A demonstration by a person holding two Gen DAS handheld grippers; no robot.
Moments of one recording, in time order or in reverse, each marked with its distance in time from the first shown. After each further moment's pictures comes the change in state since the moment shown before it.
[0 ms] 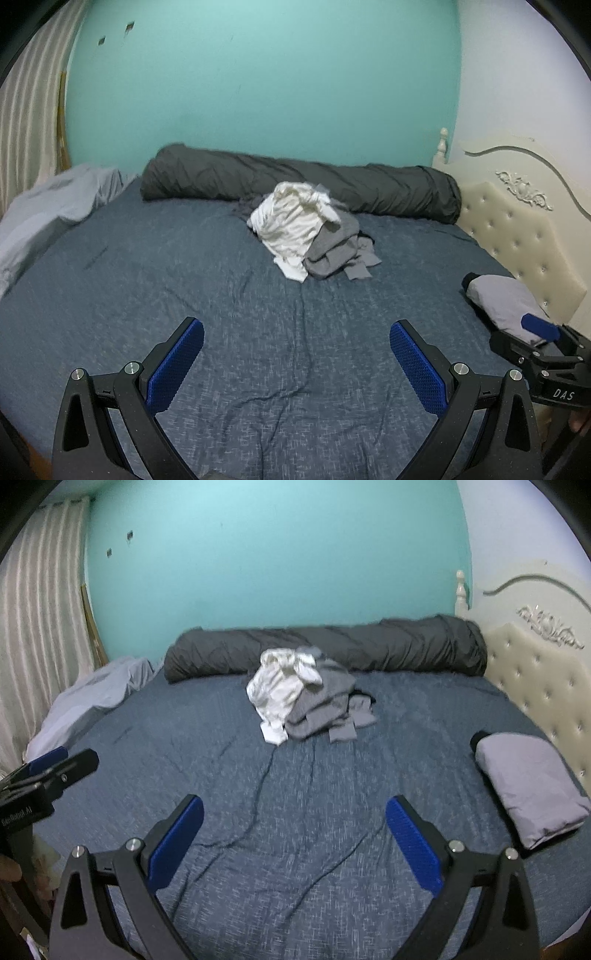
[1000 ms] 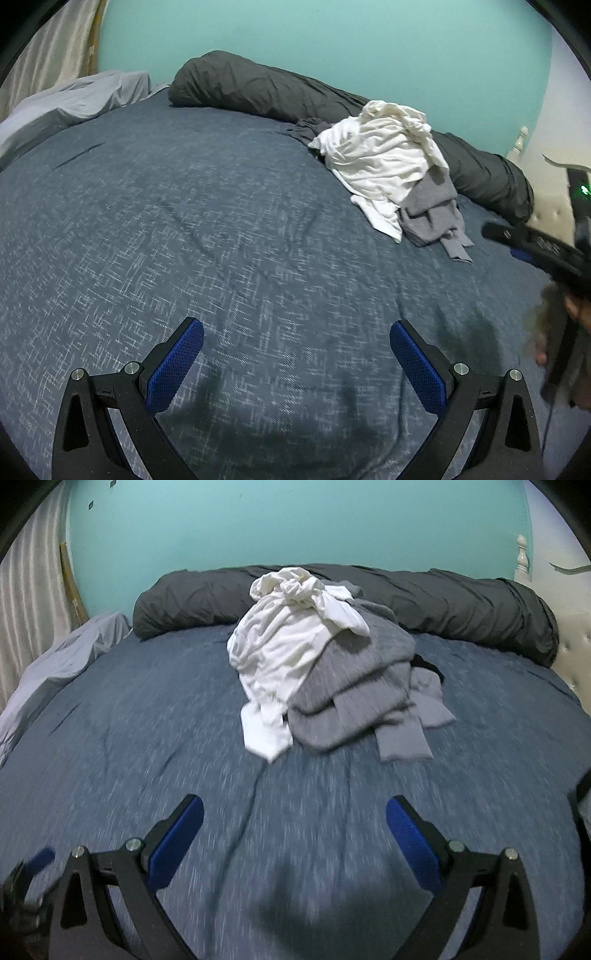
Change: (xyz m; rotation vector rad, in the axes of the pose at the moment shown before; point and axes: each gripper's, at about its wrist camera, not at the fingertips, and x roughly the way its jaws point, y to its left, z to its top) left arm 0.245 0.131 -0.069 -0.223 0.139 0.075; right arm 0.348 0.015 0.074 -0.059 0.126 0.032
